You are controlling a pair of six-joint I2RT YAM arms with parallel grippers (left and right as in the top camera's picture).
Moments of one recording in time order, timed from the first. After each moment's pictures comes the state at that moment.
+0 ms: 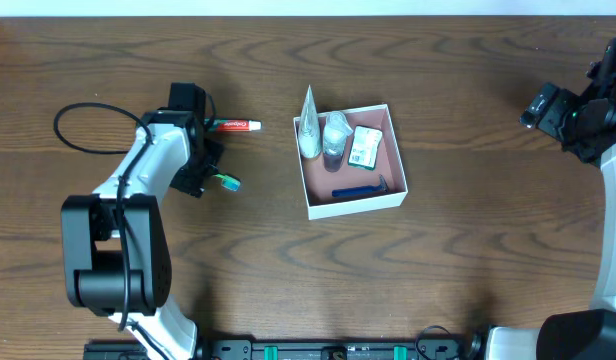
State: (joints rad) left arm -0.02 1.86 1.21 -0.81 -0.08 -1.19; right arm -0.26 1.54 1.56 -1.10 0.04 0.33
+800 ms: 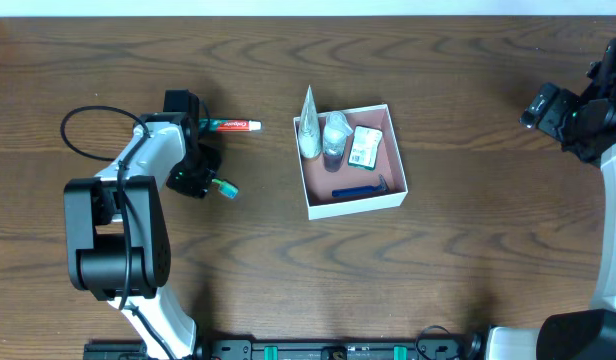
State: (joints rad) left arm 0.02 1.94 1.21 -0.82 0.02 -1.14; right arm -0.26 1.54 1.56 -1.10 0.04 0.33
